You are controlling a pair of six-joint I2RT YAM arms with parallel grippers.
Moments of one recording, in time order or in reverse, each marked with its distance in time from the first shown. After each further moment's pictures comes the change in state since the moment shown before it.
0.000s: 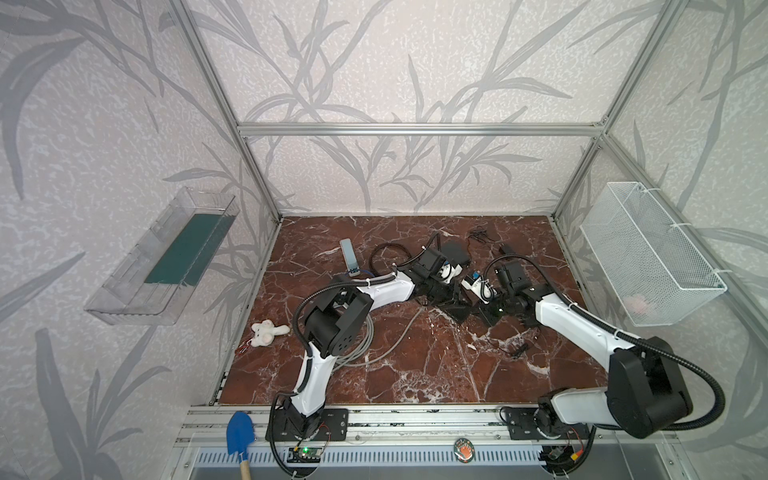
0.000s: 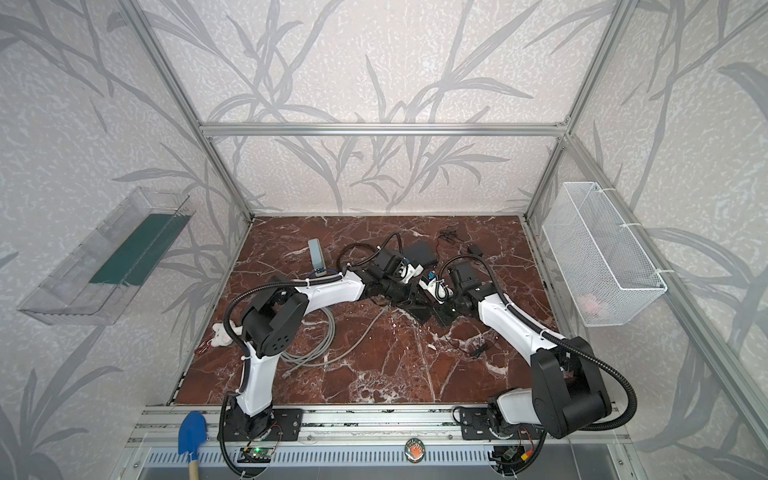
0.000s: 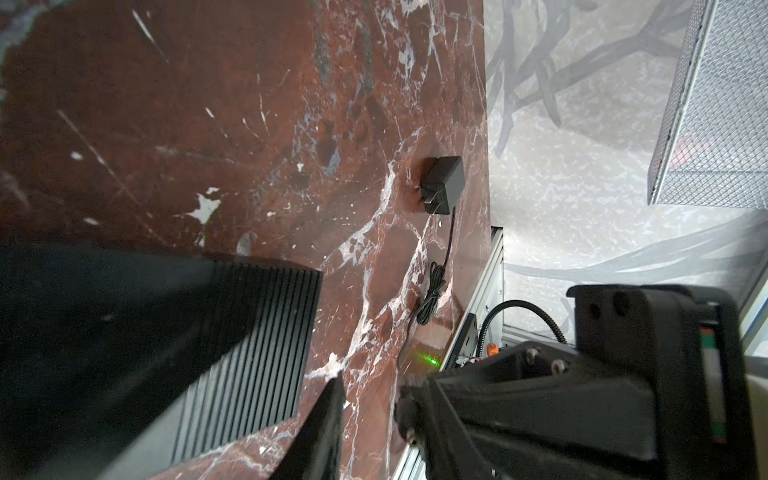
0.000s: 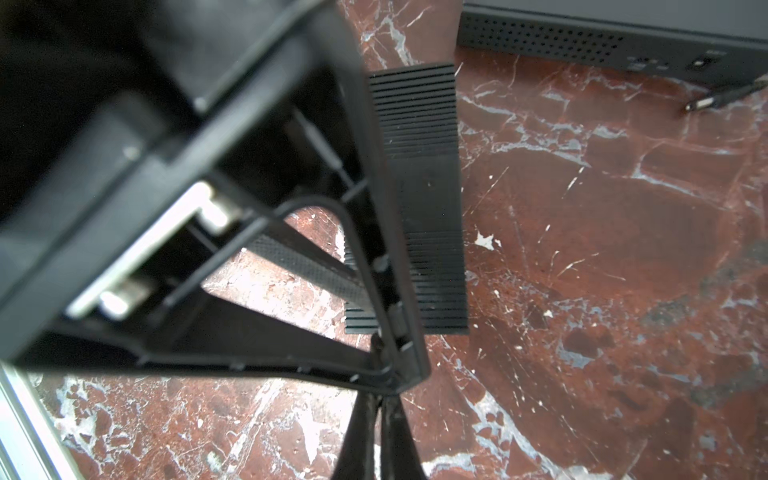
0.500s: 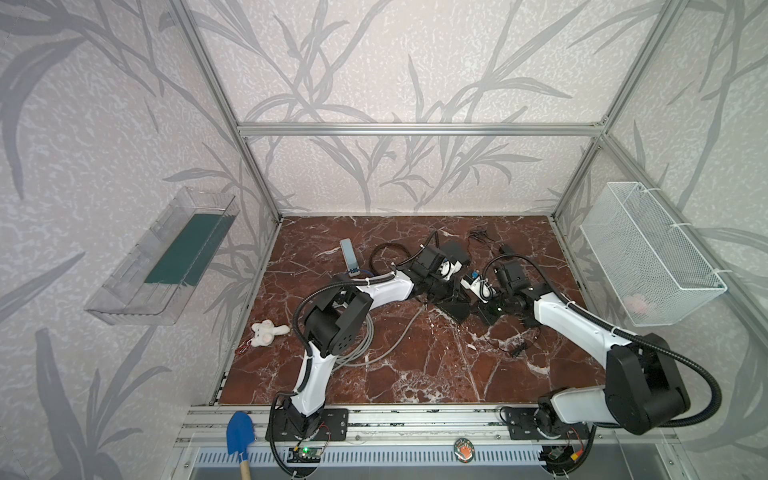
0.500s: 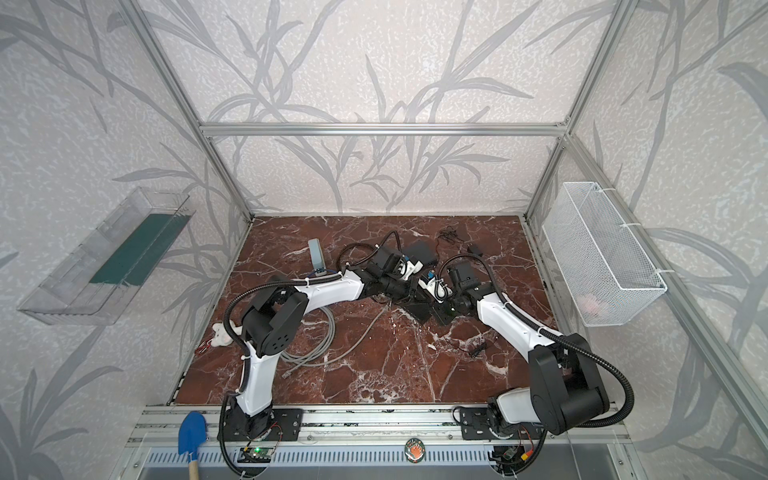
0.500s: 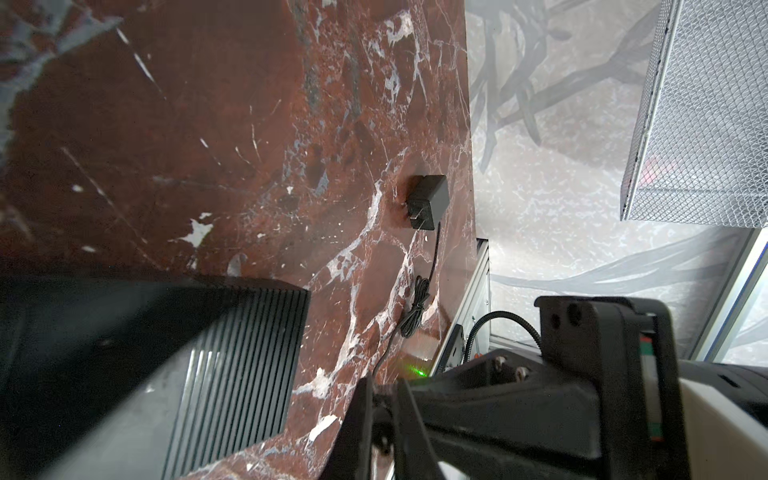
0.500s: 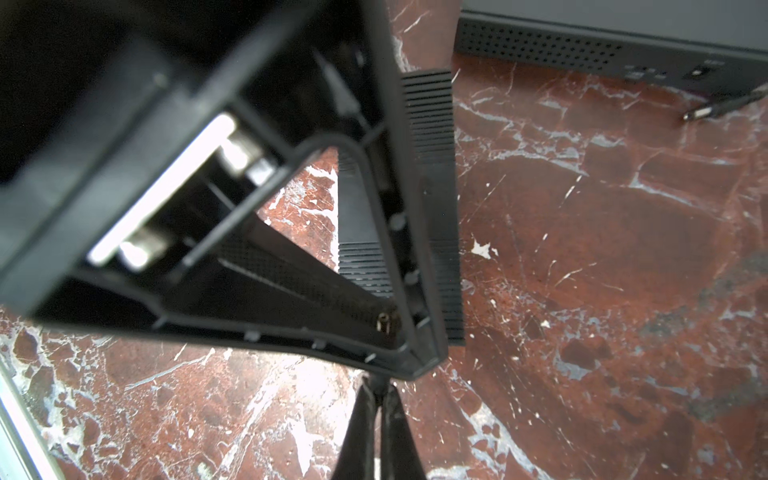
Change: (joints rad) left arm 0.007 0.001 0.000 0.048 0.008 -0.040; right arm 0.000 0.018 -0.003 0.036 0.000 0.001
